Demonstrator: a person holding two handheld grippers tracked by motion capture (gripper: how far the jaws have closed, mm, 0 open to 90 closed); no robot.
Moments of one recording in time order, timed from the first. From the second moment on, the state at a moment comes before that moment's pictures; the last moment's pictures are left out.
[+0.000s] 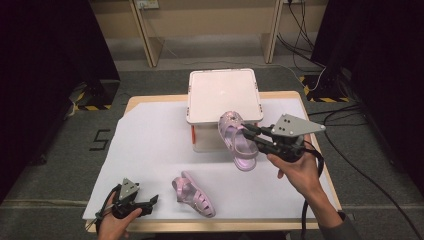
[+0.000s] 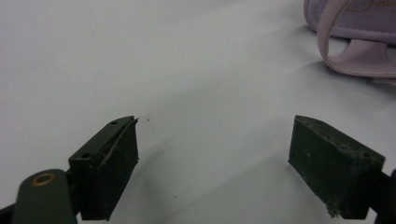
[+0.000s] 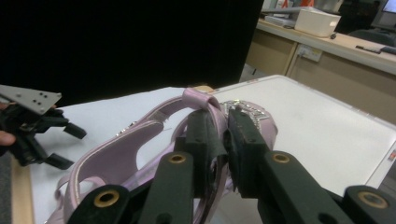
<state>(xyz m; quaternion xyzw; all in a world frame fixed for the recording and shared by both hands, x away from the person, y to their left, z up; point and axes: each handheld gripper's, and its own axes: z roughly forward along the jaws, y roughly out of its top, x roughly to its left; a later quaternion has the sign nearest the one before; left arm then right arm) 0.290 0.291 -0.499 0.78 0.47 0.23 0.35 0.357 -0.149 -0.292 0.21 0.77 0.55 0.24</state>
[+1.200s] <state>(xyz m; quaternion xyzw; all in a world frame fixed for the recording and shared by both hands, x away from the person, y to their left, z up) 0.289 0.289 -0.498 0.78 0.46 0.22 0.36 0.501 -0.061 -0.294 0.28 0.77 0.50 0.28</state>
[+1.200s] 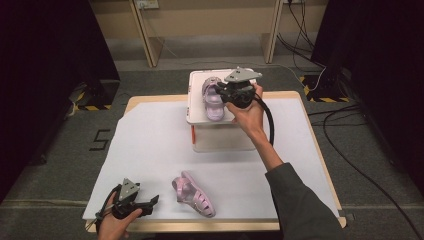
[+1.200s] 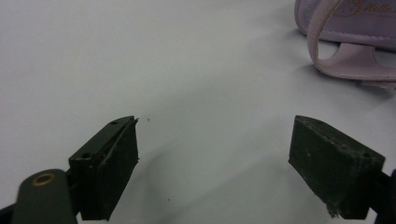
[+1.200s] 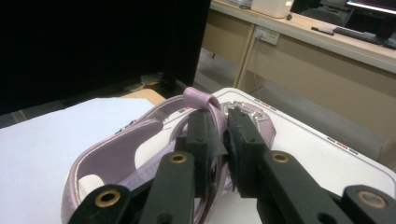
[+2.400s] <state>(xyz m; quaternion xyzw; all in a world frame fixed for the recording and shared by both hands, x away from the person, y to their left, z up) 0.289 0.289 -0.498 0.78 0.46 0.22 0.36 0.502 -0.073 -0.298 0.33 0.73 0.53 0.28</state>
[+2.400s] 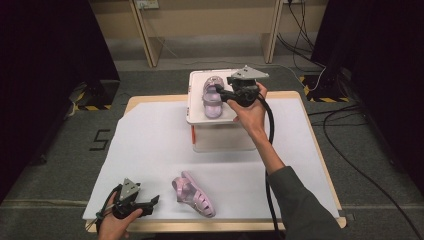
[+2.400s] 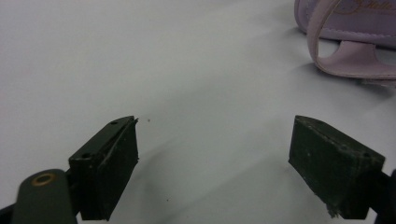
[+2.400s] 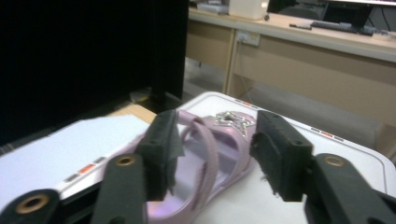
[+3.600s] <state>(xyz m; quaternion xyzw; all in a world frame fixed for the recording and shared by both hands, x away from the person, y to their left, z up) 0.288 0.289 -0.497 0.78 0.47 0.23 0.36 0.350 -0.095 -0.418 0.28 0.81 0.50 0.14</state>
